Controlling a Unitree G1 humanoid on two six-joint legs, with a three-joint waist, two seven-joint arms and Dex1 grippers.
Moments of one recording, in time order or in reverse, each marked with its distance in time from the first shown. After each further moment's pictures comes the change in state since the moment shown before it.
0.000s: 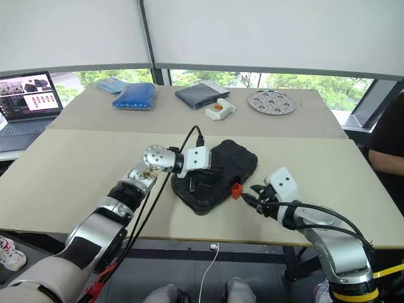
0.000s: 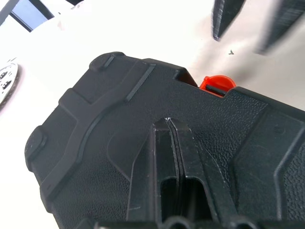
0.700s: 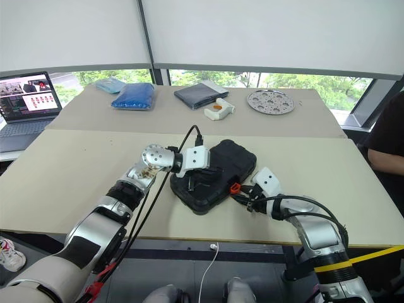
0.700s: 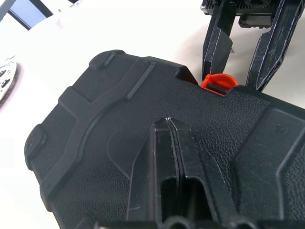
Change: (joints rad) left arm -0.002 0.007 -0.001 -0.002 -0.005 -0.001 -0.005; right arm -0.162 0.046 0.122 0.343 -0.113 -0.232 0.125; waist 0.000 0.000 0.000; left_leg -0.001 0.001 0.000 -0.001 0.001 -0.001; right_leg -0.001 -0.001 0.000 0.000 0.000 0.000
